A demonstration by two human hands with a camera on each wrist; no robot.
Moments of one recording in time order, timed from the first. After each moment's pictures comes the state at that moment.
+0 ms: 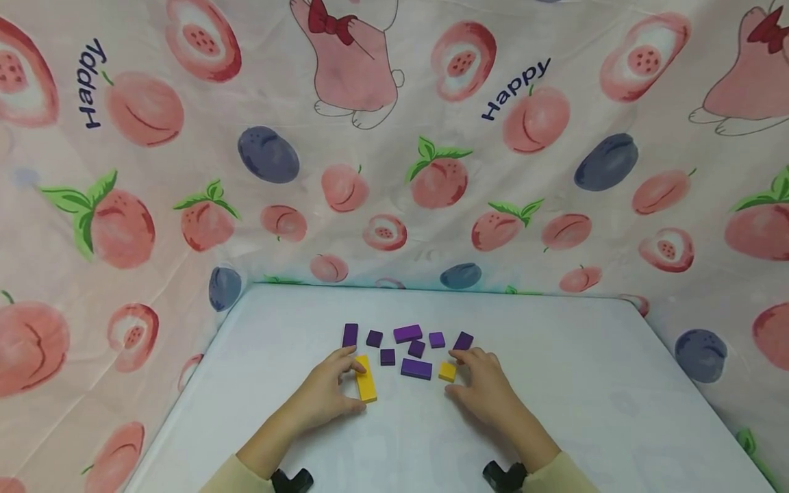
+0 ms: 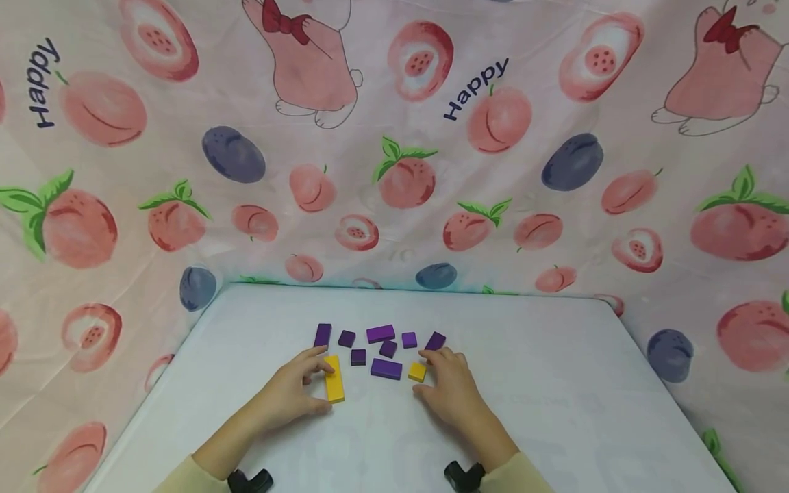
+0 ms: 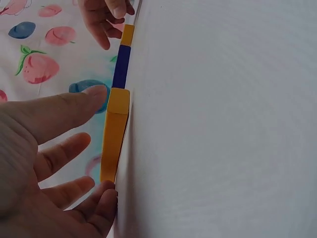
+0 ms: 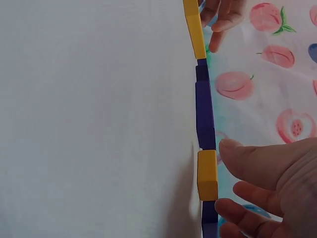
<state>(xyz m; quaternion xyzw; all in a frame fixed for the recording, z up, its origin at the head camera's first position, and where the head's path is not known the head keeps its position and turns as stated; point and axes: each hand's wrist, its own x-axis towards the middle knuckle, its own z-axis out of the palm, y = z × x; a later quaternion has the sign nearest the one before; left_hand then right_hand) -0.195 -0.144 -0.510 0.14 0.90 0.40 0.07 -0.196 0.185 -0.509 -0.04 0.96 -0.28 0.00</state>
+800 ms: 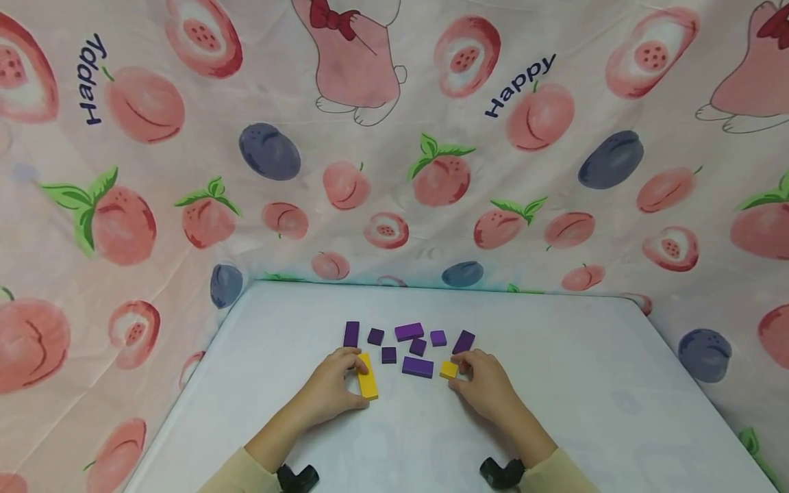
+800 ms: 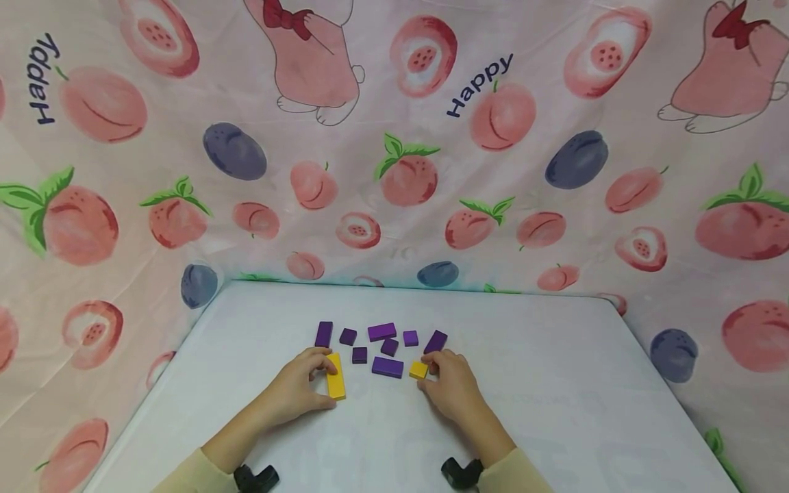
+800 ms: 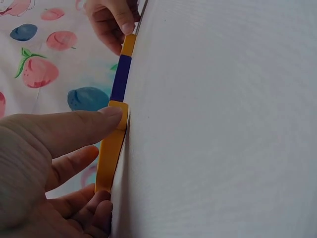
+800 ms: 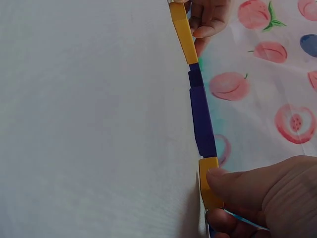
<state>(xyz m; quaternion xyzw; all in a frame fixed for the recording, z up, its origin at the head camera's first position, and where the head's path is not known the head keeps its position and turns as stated) -0.202 -0.138 -0.521 0.12 0.91 0.39 0.05 -0.203 0.183 -0.518 -0.02 0.95 -0.30 0.01</state>
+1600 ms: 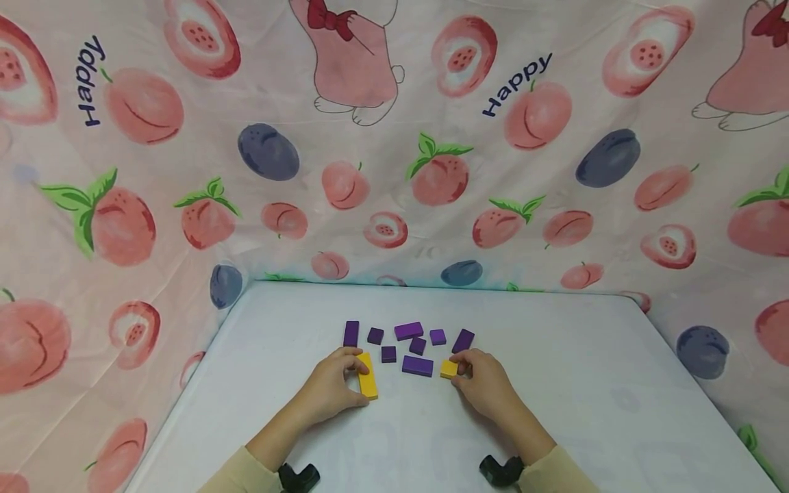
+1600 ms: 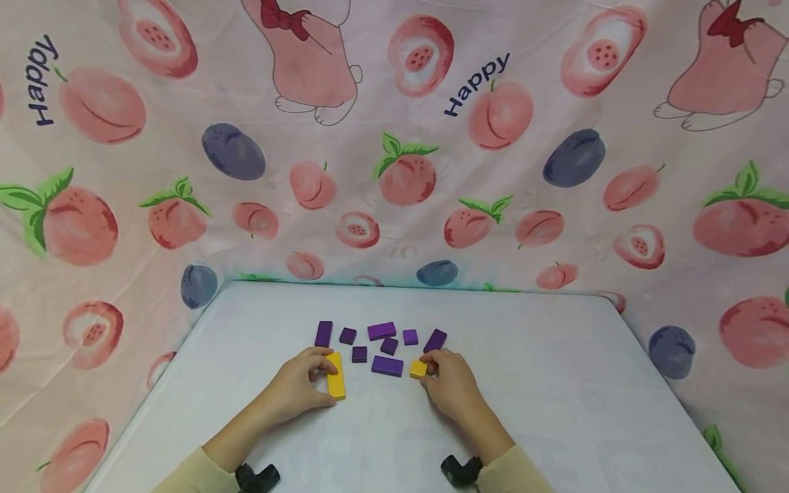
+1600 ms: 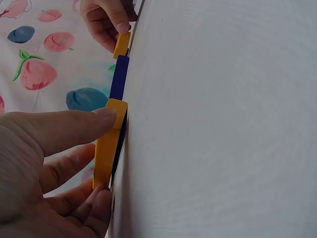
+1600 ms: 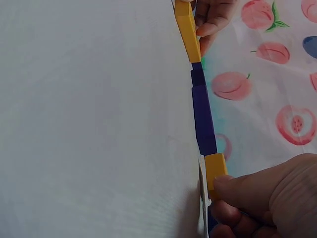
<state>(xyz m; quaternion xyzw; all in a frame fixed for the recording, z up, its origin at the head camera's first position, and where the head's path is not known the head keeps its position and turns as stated) -0.200 -0.136 -0.516 0.11 0.91 0.40 0.05 -0.202 0.182 -0.516 -0.01 0.95 -0.32 0.01</state>
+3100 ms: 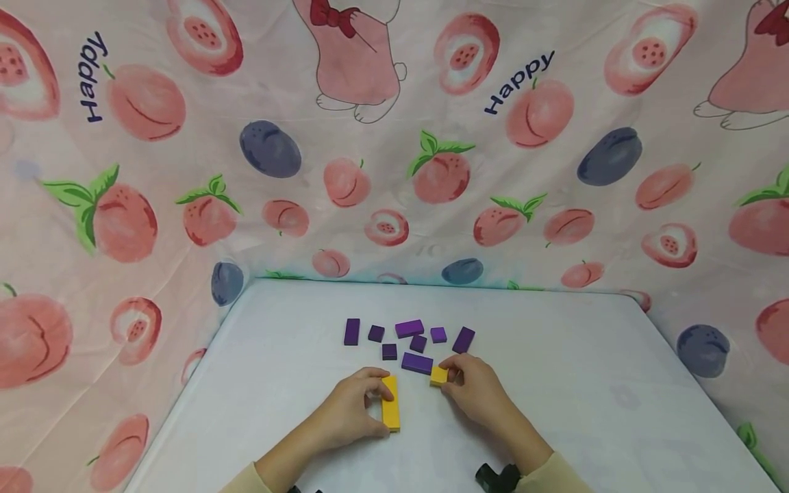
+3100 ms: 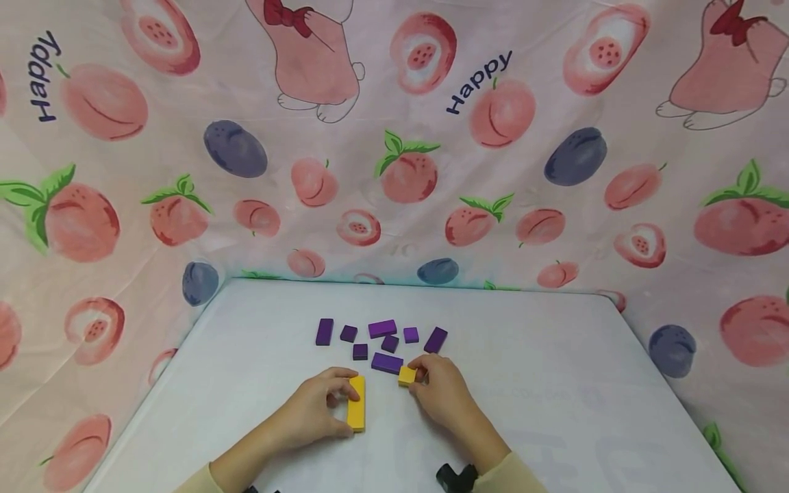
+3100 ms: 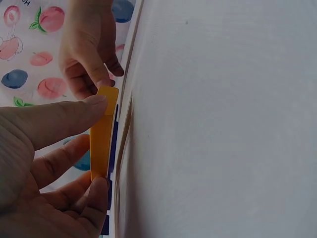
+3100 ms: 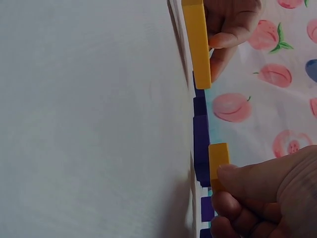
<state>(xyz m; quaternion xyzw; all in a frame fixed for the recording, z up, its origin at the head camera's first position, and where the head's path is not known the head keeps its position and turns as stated) -0.162 -0.110 -0.504 0.20 0.88 0.41 0.11 -0.184 0.164 -0.504 -0.04 0.94 -0.33 0.02</state>
